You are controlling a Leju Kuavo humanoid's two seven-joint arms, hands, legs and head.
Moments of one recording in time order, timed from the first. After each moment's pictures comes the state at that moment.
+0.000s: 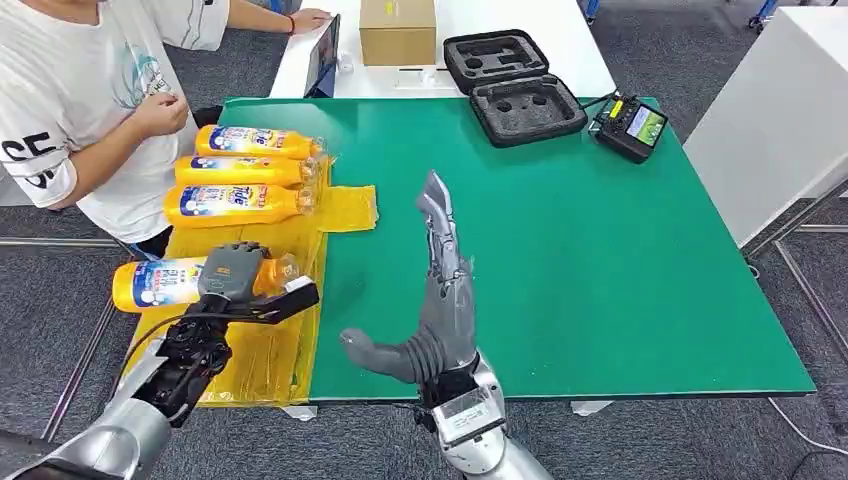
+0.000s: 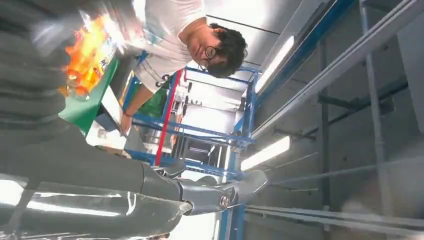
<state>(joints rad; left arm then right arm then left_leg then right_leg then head) -0.55 0.06 -0.25 -0.69 -1.12 0.42 -0.18 -0.22 0.19 0.56 -1.59 0.19 -0.60 -0.70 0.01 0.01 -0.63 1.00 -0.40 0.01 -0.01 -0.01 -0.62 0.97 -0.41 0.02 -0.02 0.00</state>
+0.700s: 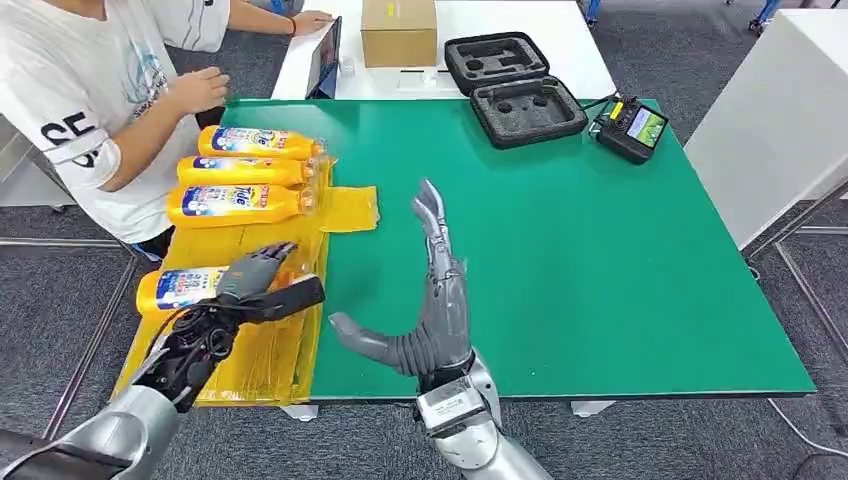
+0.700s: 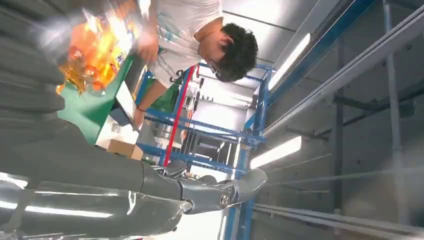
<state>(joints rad) -0.61 0.02 -0.21 -0.60 -0.86 0.06 -0.32 -0.22 0.18 0.56 -1.53 0.20 -0.63 -0.70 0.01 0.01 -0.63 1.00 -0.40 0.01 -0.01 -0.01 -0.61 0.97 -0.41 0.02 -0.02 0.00</state>
